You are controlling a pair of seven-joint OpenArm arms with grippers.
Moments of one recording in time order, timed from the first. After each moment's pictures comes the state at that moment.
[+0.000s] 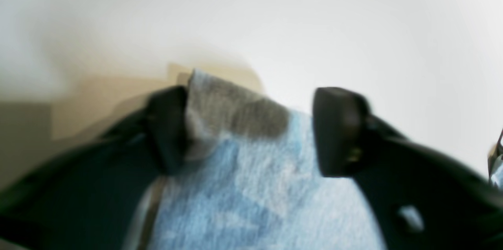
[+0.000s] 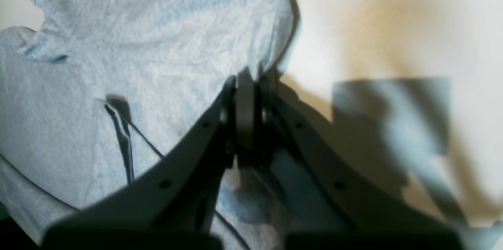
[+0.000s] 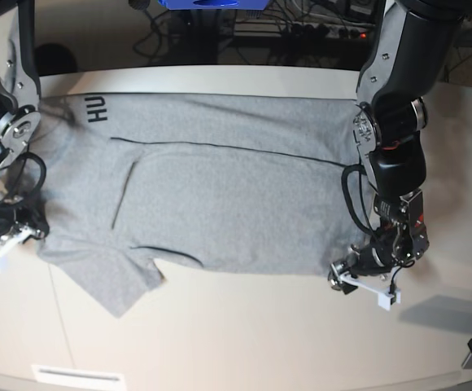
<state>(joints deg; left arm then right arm) -37.6 -12.2 -19.8 33.6 -16.4 -14.9 37.1 34.8 19.9 44.9 33.5 6.5 41.2 -58.8</state>
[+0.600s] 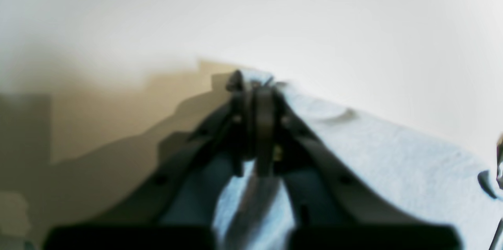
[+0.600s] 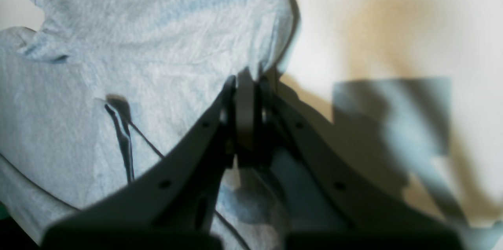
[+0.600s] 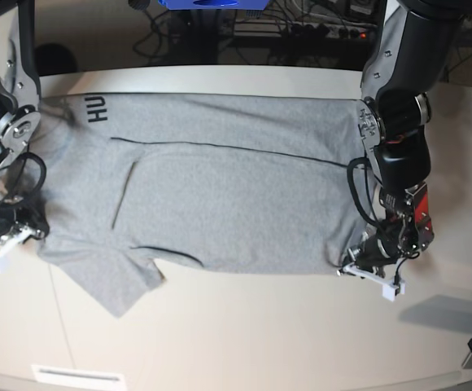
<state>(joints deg) -36.0 -14.2 -19.1 33.6 -17.6 -15.6 37.7 34.8 19.9 44.9 33.5 6.5 41.2 -58.8</state>
